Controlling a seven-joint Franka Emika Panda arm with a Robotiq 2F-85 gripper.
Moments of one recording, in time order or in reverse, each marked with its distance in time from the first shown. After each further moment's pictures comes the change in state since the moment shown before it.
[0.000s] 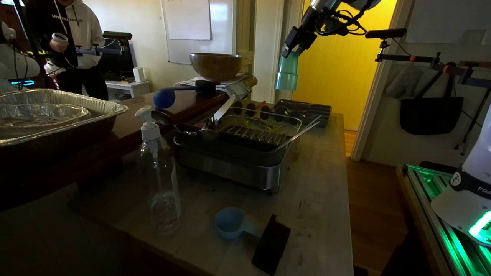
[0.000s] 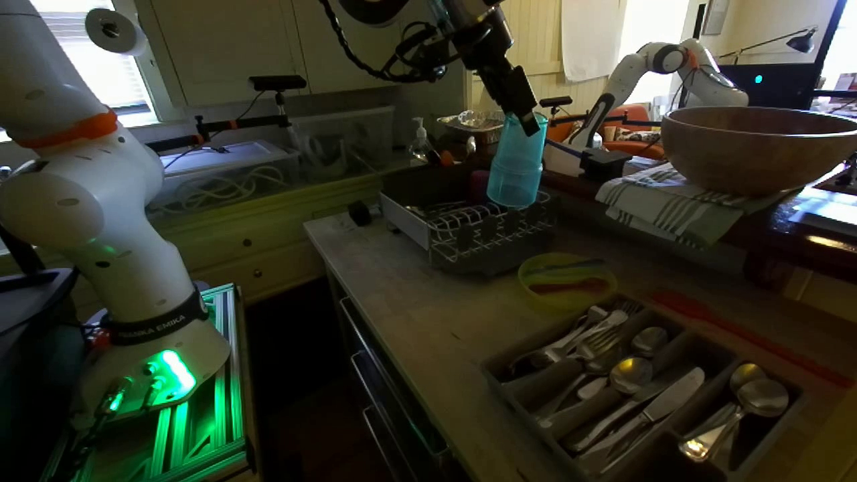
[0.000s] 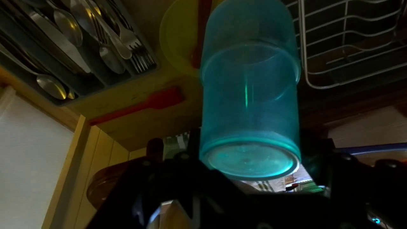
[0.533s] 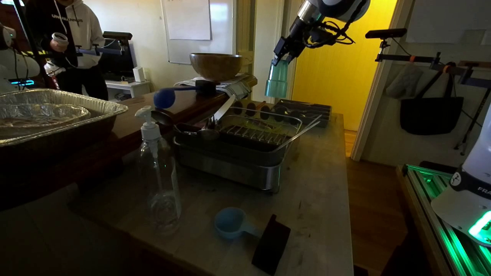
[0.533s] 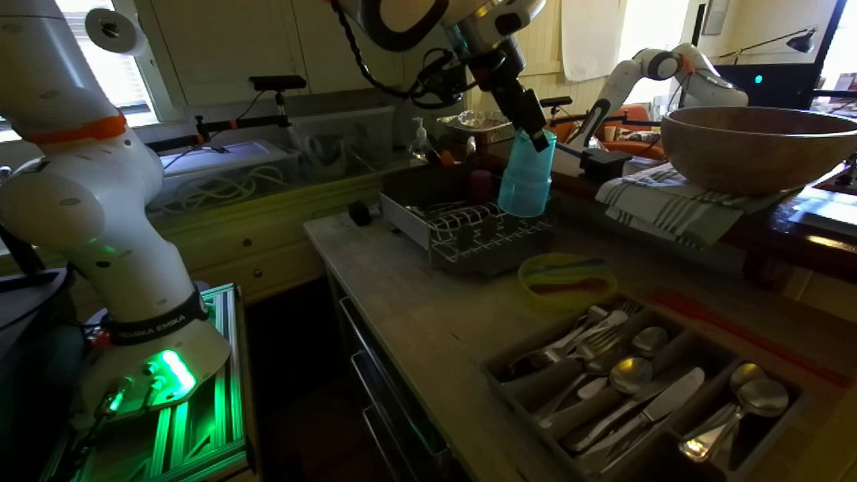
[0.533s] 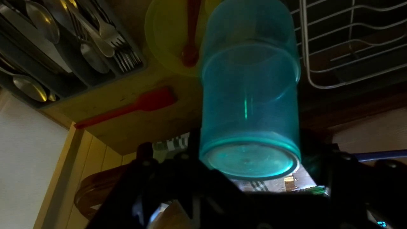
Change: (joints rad) arm 0.005 0.112 0.030 0.037 -0.006 0.079 0.050
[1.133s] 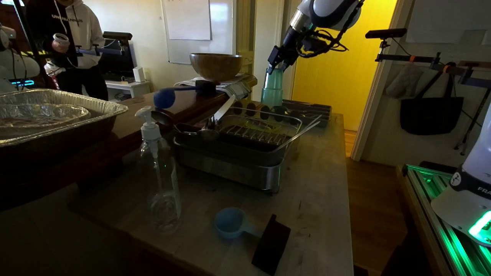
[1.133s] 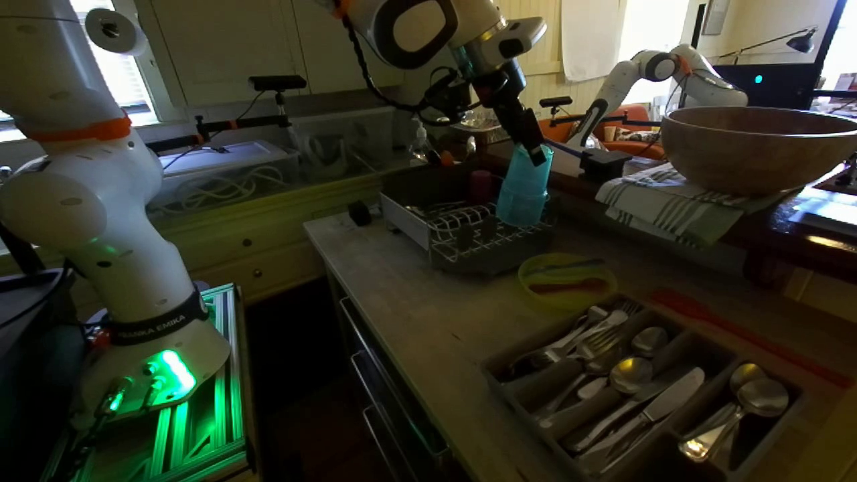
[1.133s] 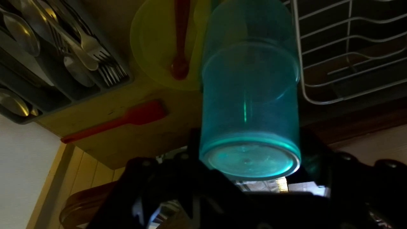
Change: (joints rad) arm 0.015 0.062 0.015 0.014 -0.009 0.019 0.036
